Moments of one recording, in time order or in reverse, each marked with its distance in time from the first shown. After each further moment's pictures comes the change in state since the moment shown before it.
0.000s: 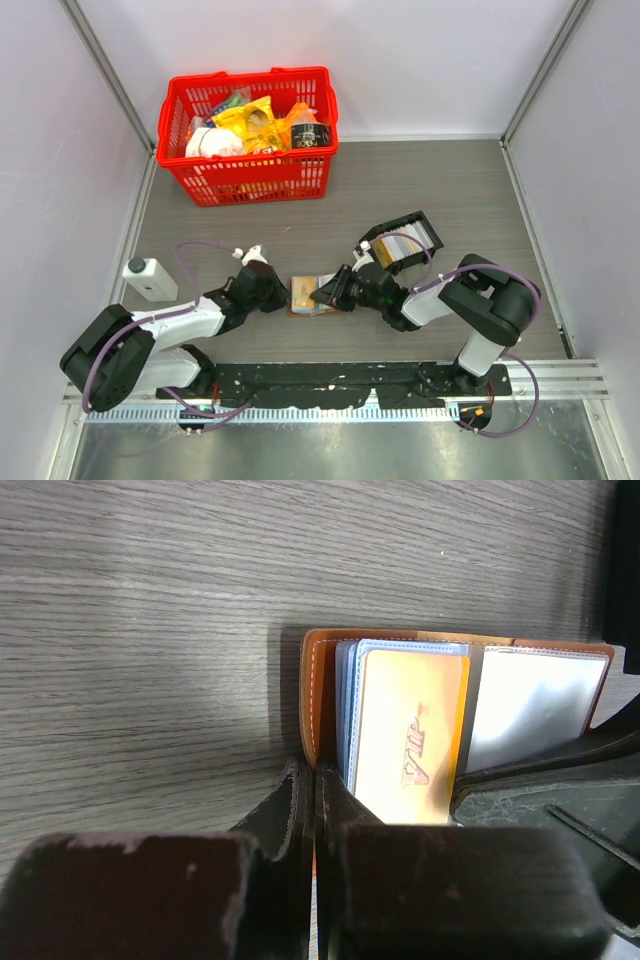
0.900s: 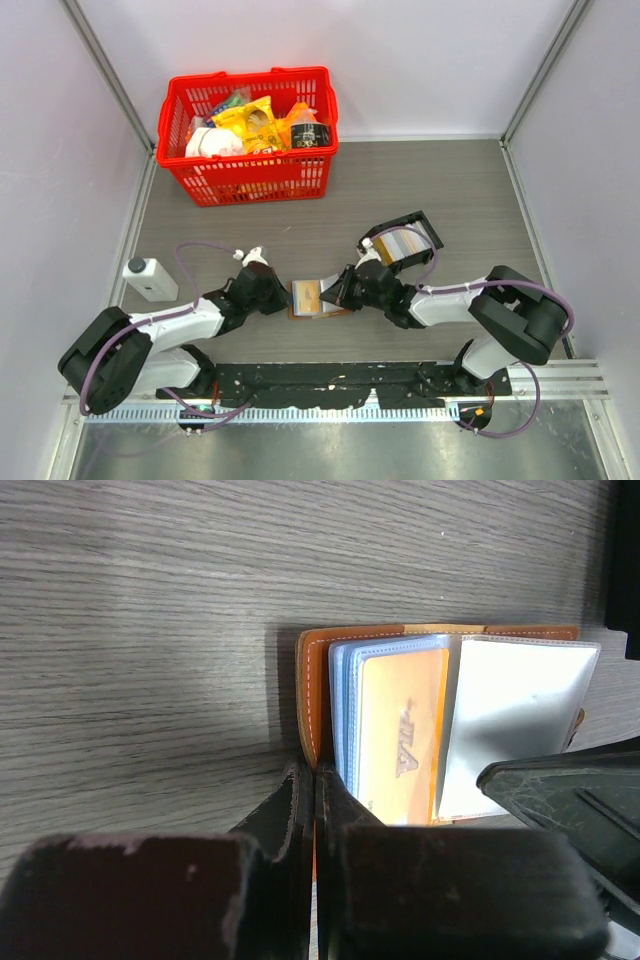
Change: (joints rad) left arm -0.005 -0.033 -0.003 -0.024 0.011 -0.004; right arm 0.011 -0.167 0.035 -0.311 0.100 -0.133
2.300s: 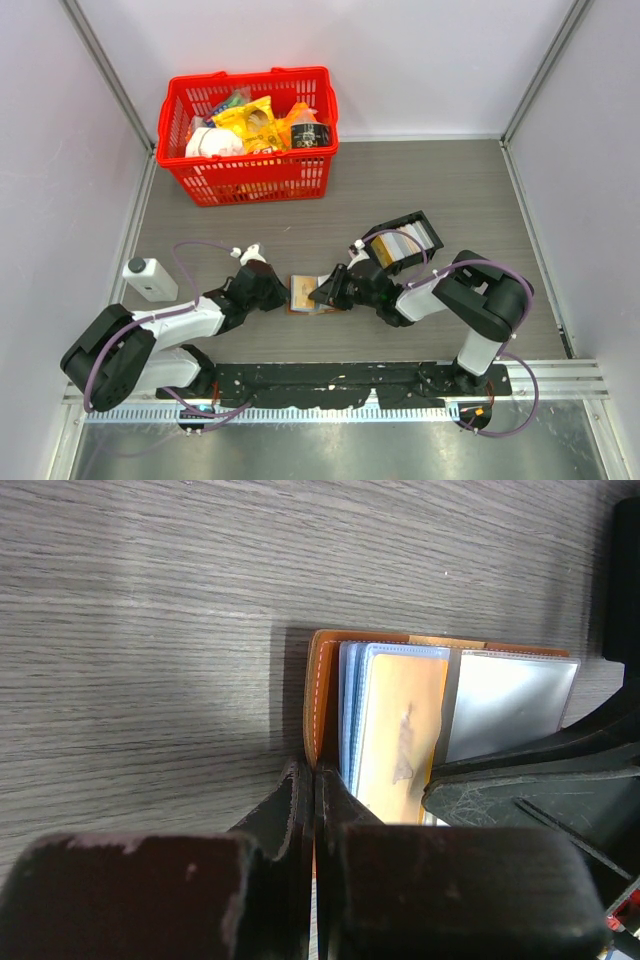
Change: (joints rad) left arm 0.015 0.039 0.000 0.040 -0.027 0.006; right arm -0.014 0.212 0.025 0.222 -0.094 0.067
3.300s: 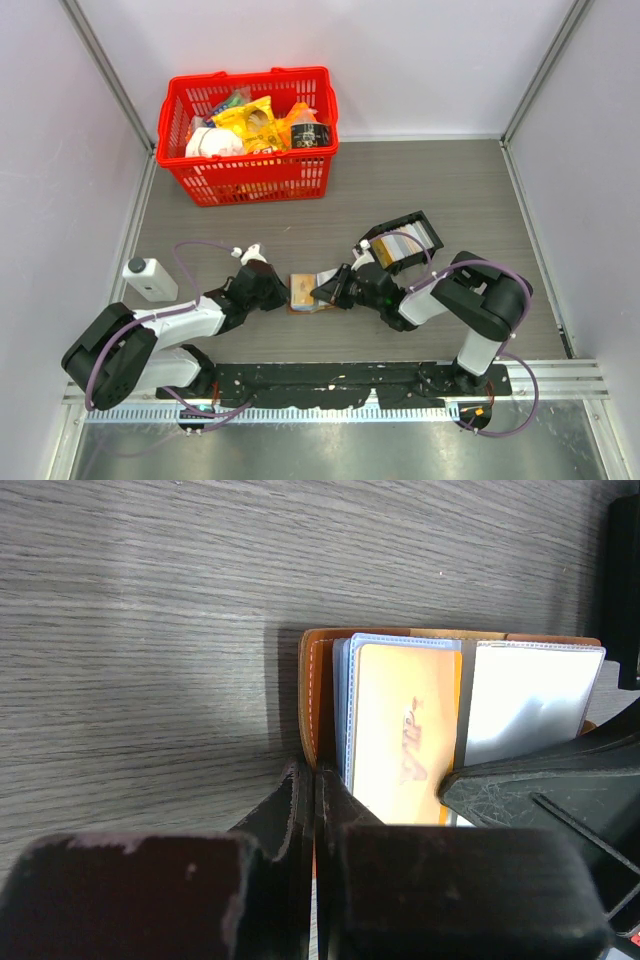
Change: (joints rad) left arm 0.000 0.008 0.000 0.015 0.007 -0.001; right arm 0.003 0.002 -0.052 0.149 0.031 0.033
